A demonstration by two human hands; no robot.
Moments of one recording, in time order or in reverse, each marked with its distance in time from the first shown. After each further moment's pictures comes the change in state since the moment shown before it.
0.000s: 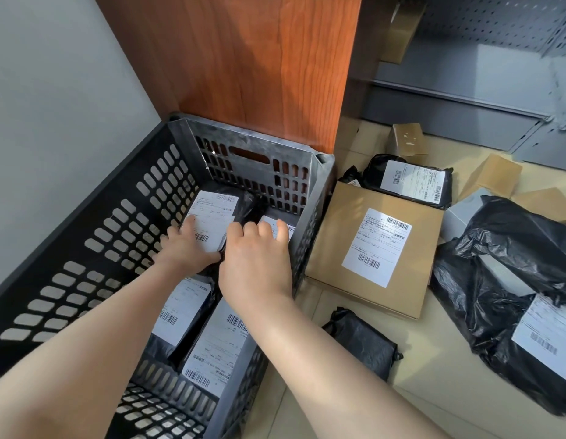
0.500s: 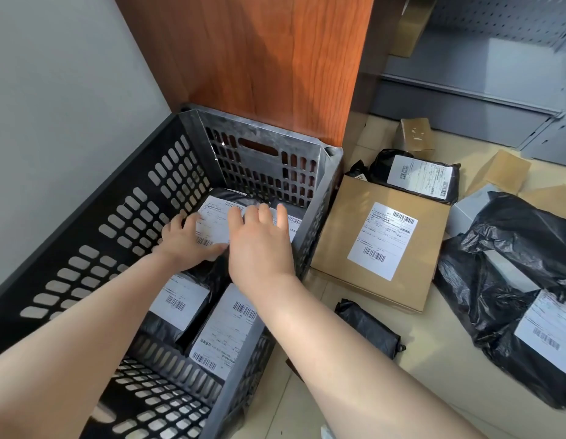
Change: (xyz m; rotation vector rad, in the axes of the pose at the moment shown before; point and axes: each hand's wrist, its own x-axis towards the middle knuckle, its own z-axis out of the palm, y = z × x) left_hand -0.004 -0.026 -0.011 -0.054 -0.055 0.105; right_hand 0.006 -0.001 -0.006 -0.089 -0.136 -0.072
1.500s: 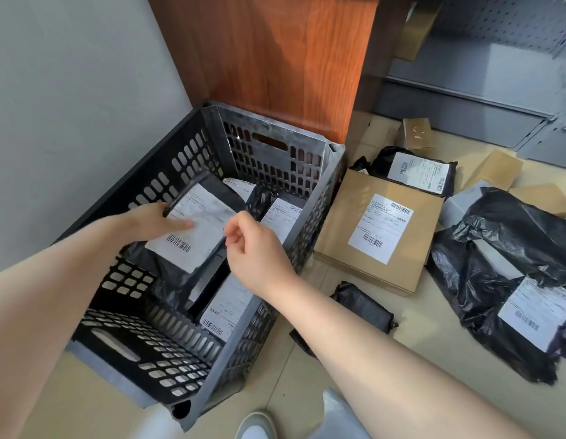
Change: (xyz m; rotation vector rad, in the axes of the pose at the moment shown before) left_hand -0.056 -0.036 -0.095 -0.073 -0.216 -0.018; right_hand -0.049 -0.016 -0.013 0.994 -0.081 0.007
